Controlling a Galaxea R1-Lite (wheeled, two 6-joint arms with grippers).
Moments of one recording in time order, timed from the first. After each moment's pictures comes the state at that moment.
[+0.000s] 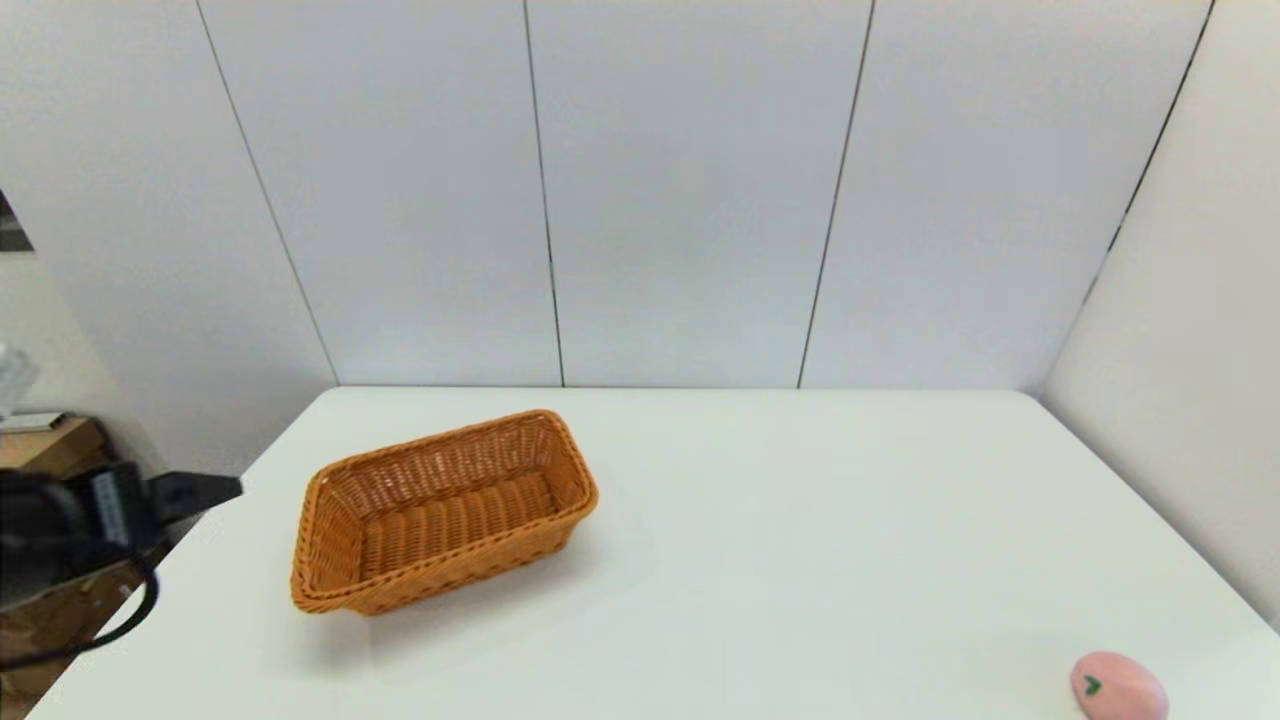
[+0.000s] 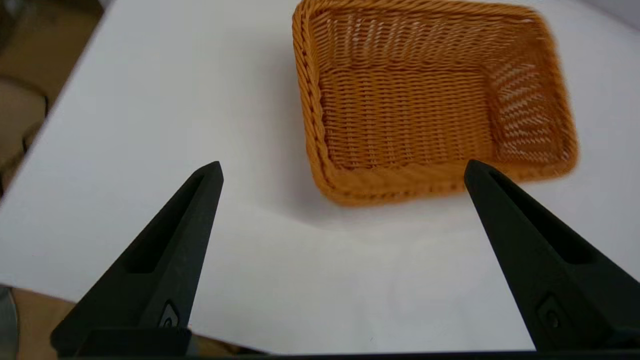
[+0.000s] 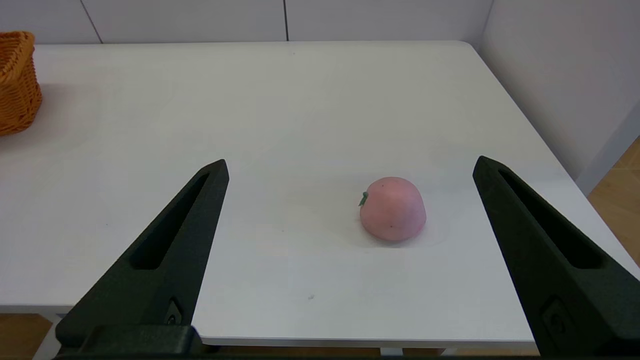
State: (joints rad) left arm -0.01 1.27 -0.76 0.21 0.07 -0.42; right arm 0.00 0.00 -0.06 0.14 -0.02 0.02
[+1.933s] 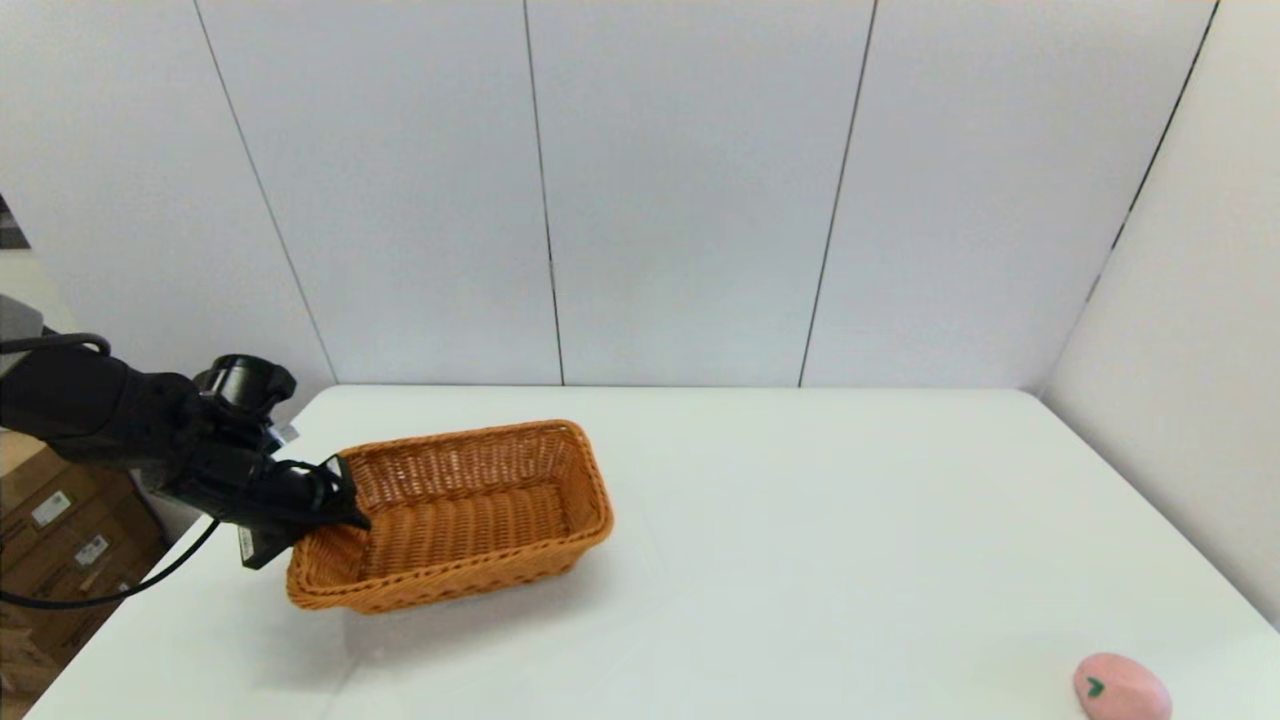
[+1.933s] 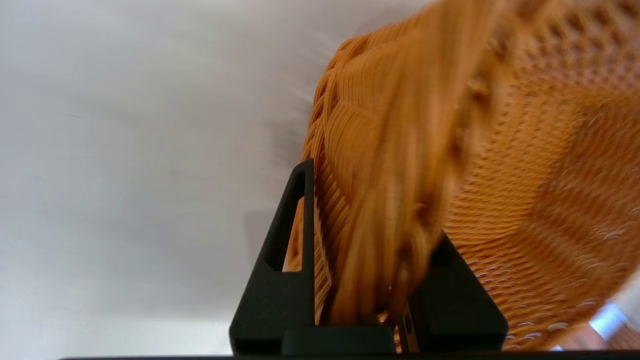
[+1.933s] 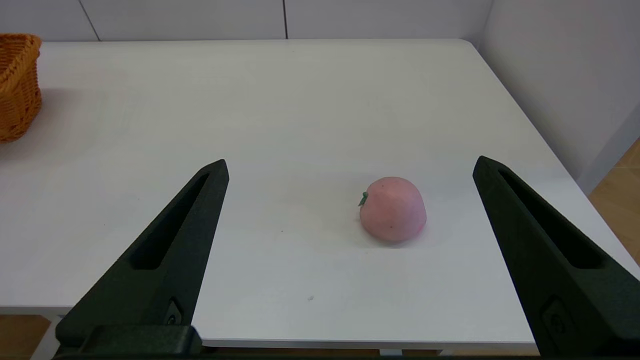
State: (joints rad) left arm 0.10 2.04 -1.08 0.24 -0.36 -0.55; right arm 0.00 0.00 -0.06 0.14 -0.02 0.01
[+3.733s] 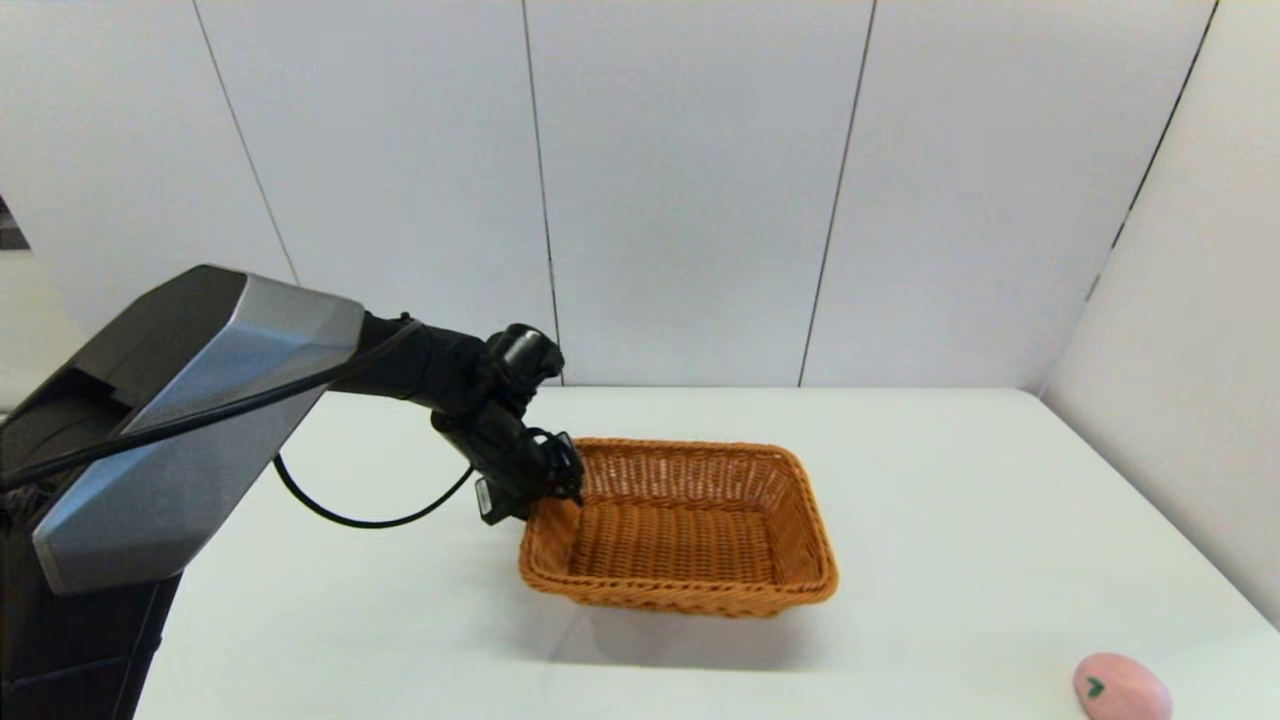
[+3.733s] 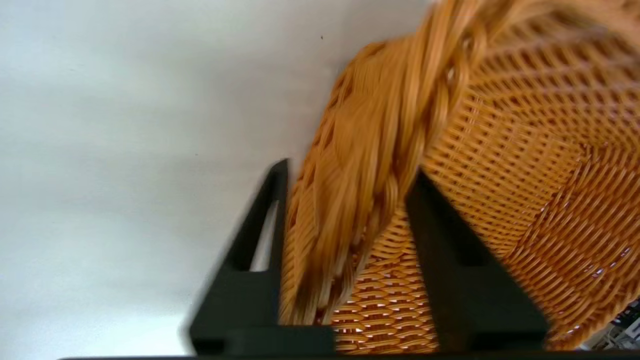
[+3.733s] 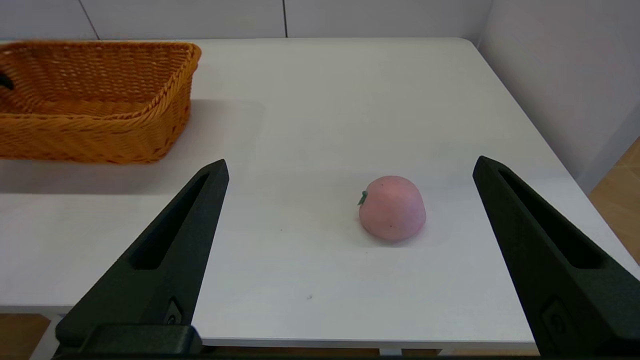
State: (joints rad) left arm -0.42 2.32 -1.63 0.51 -0.21 -0.83; right arm 0.00 0.00 -0.06 0.14 -0.02 0.01
